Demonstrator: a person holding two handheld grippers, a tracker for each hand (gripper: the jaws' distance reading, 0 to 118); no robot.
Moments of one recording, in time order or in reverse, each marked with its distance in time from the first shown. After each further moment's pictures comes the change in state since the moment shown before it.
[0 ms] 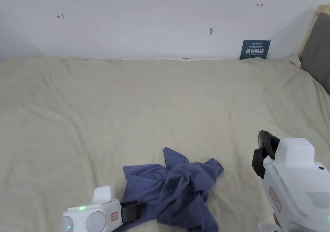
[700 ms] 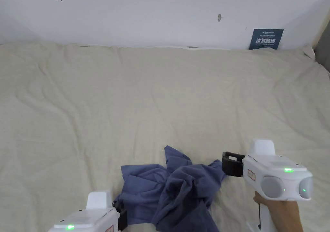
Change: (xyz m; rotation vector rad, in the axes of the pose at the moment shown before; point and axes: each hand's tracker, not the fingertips) left arm 0.008 0.001 0.029 0.091 -0.036 -0.043; right arm 0.006 -0.075 -0.185 -0.552 0.093 -0.031
